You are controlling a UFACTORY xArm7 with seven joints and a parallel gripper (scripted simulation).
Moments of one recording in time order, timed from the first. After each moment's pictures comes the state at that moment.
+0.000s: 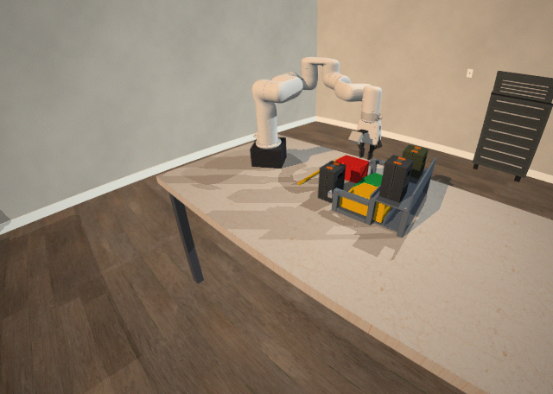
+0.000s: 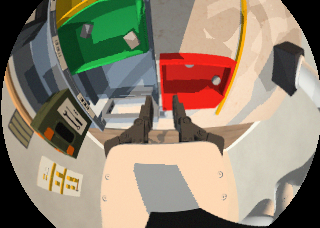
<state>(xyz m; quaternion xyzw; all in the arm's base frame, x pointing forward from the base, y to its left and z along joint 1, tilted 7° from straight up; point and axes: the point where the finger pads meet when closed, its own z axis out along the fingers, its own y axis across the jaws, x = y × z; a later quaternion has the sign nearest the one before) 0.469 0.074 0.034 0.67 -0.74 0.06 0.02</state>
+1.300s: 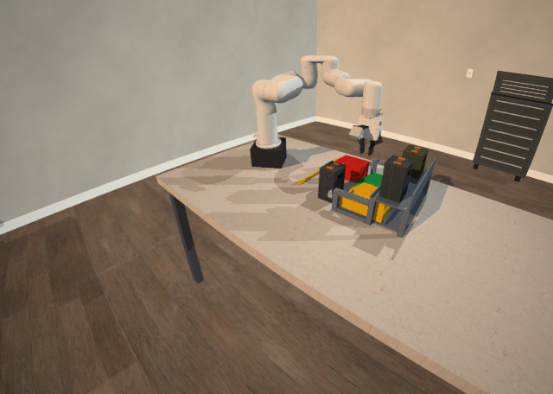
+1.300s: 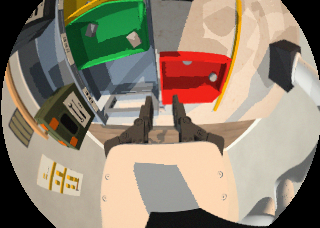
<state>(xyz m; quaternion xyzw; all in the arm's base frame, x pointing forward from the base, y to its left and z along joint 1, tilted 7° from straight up) 0.468 0.076 0.053 0.67 -0.74 0.06 0.02</state>
